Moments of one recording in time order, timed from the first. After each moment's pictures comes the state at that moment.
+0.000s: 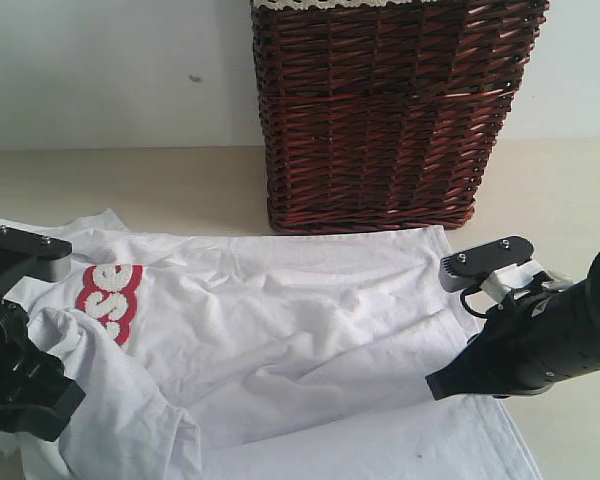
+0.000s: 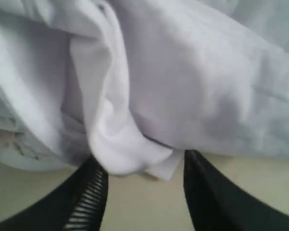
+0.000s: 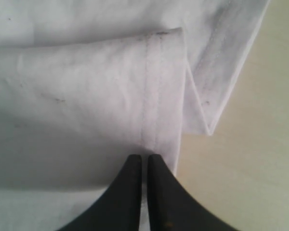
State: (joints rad) left arm -0.41 1.44 -0.72 -0.15 0.85 0.11; right arm 0.36 1.68 -0.55 0.50 0.12 -0.49
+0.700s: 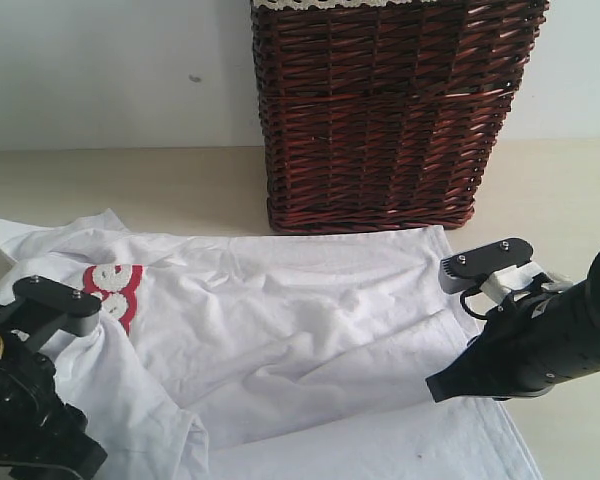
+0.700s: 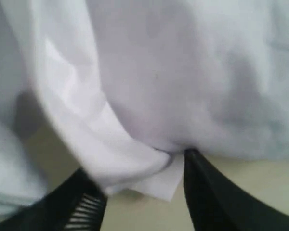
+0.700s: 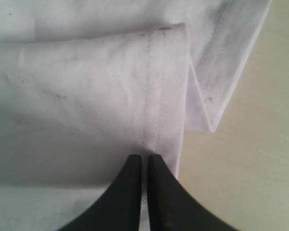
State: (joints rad) left arm -0.50 1.52 -0.62 -0.13 0.69 0.09; right arm 0.36 1.68 -0.55 0.50 0.14 -0.49
